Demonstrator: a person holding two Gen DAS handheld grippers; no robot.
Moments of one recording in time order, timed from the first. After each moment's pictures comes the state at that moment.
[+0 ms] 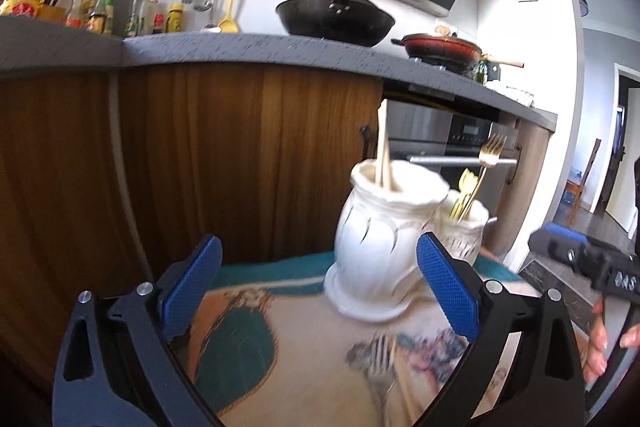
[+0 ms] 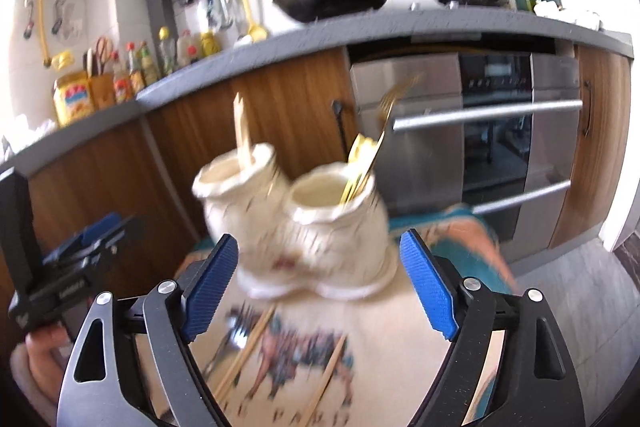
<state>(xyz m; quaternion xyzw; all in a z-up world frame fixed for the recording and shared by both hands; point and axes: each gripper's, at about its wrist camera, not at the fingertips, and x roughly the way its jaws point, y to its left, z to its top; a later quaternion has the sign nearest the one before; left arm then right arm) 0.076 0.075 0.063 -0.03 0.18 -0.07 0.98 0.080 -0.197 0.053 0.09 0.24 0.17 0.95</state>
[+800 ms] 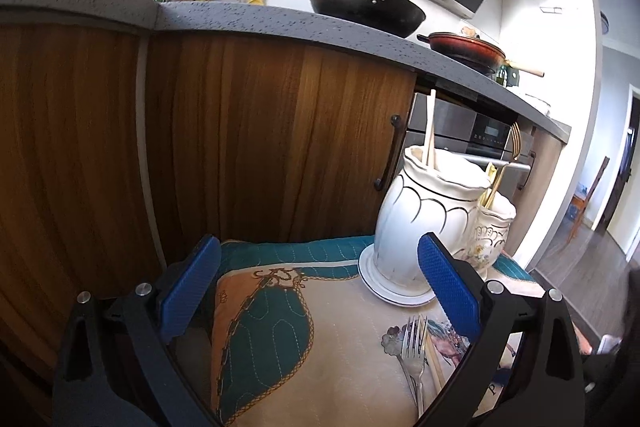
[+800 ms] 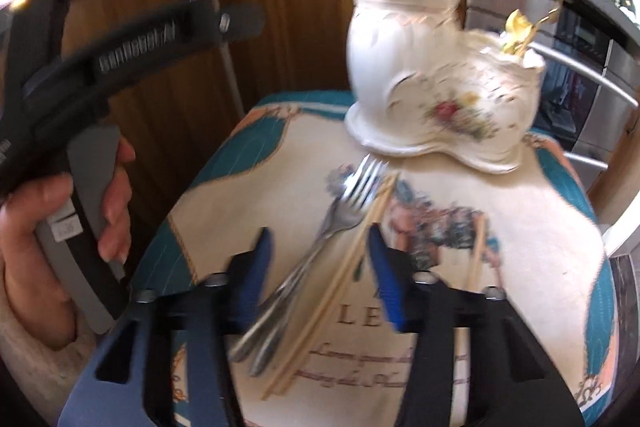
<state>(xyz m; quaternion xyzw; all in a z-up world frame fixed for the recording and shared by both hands) 0.081 0.112 0.050 -0.08 0.20 -0.05 0.98 0.045 -0.066 -0.007 -0.04 0.39 0.22 0.89</state>
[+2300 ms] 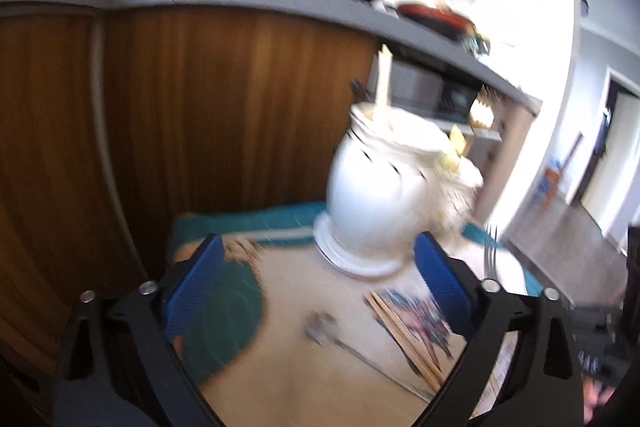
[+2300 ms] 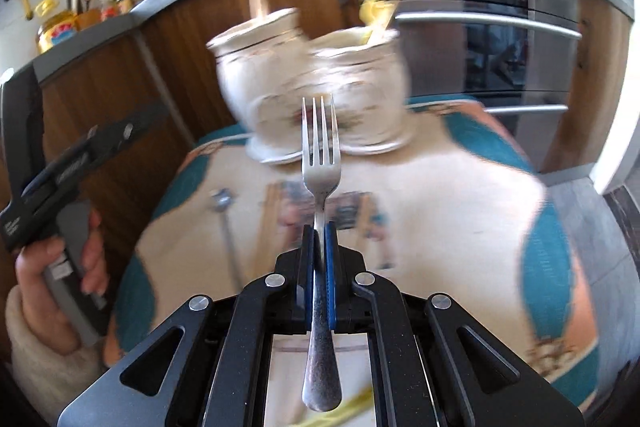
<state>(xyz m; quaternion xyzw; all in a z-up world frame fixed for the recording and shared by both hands) 0.086 0.080 0.041 -0.05 0.27 -0.12 0.95 0.038 -0.179 0.008 0.07 0.36 0.14 0.92</state>
